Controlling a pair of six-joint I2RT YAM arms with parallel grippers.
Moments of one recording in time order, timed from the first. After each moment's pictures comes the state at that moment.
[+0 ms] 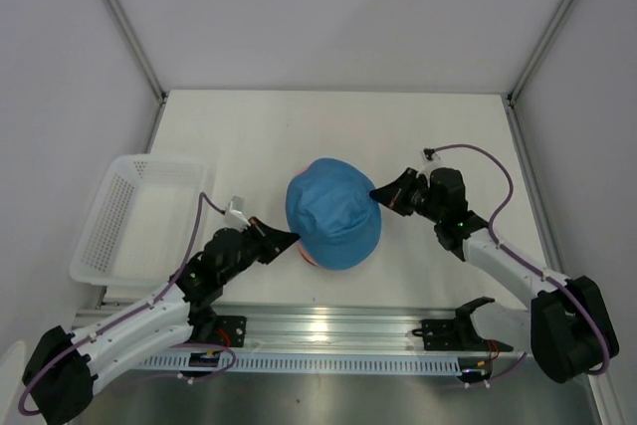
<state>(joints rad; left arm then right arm) -0.74 0.66 0.18 0.13 -0.06 -1.22 0.40 1.12 0.56 0.21 -0.32 0.88</state>
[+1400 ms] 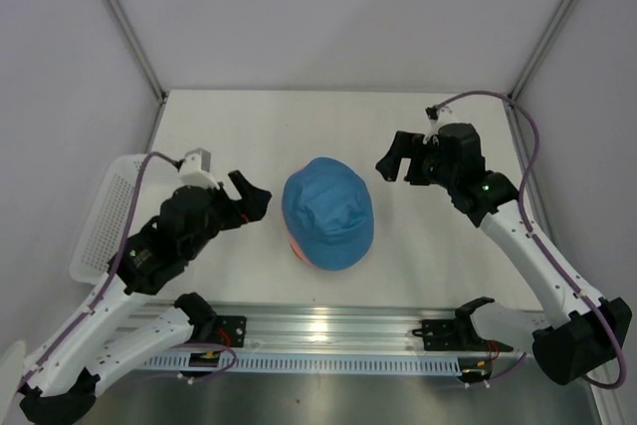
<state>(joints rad) -0.72 0.64 0.85 -0.63 -0.34 -0.75 0.42 1.14 1.07 -0.46 -0.12 0.45</state>
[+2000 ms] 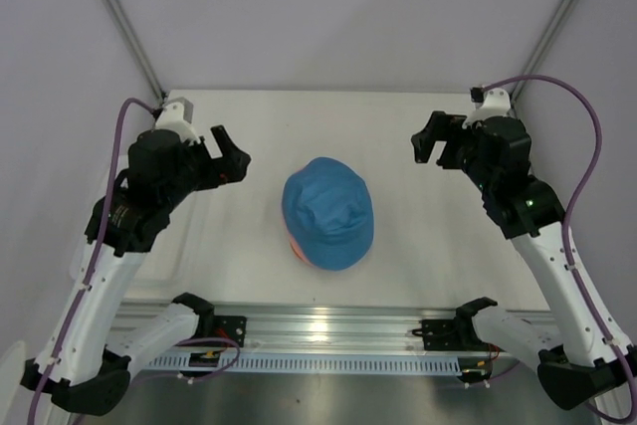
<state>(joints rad) -0.39 0.92 1.33 -0.85 -0.12 -0.46 0.37 1.01 1.27 -0.56 0.10 0.30</state>
